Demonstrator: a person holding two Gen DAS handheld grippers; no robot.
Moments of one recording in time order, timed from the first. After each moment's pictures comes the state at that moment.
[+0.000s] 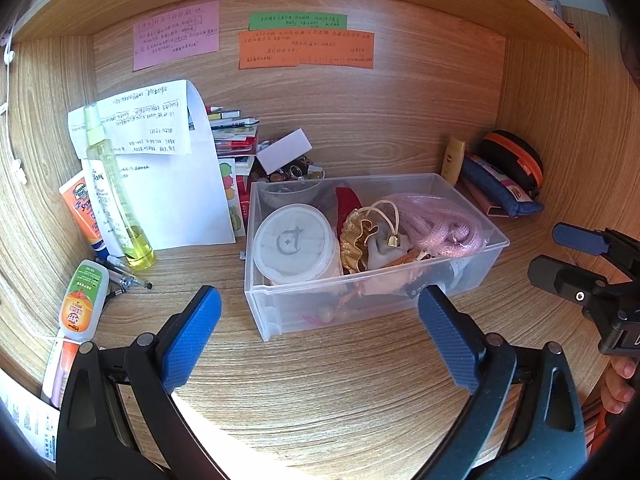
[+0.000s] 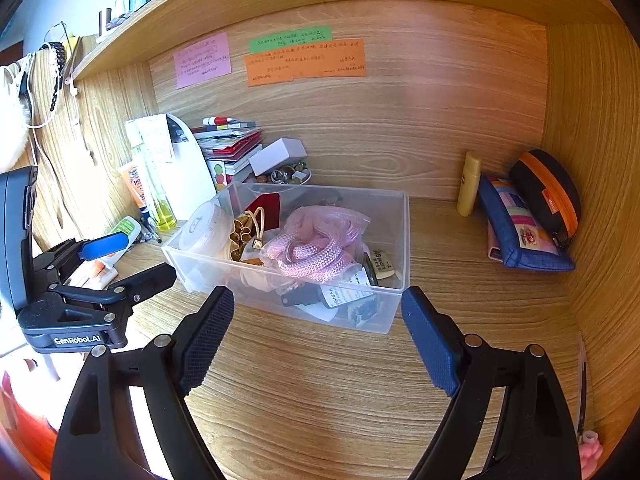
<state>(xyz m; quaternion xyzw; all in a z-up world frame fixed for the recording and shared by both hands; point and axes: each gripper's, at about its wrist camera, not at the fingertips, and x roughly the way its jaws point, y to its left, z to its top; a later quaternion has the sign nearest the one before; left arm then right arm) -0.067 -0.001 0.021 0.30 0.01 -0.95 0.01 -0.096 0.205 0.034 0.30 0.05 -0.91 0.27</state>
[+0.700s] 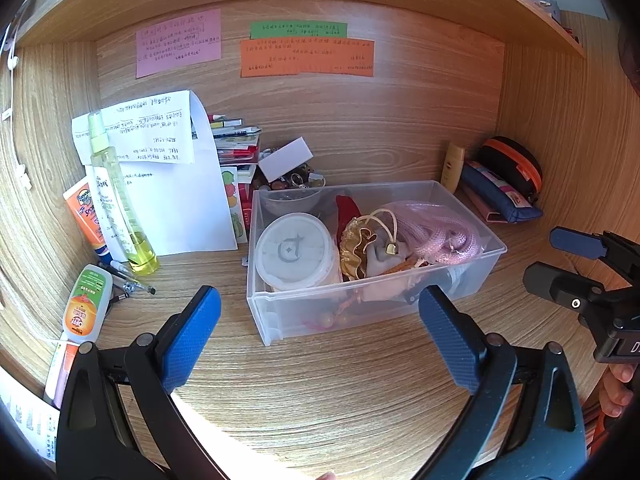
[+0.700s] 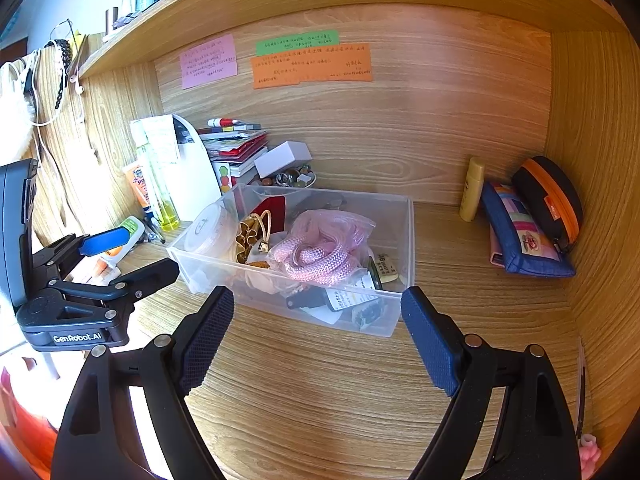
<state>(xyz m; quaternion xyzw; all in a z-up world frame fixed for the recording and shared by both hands) -0.064 0.001 0.025 0.29 0.01 -0.96 0.02 -0.094 0.203 0.037 0.29 0.05 -0.91 0.27</state>
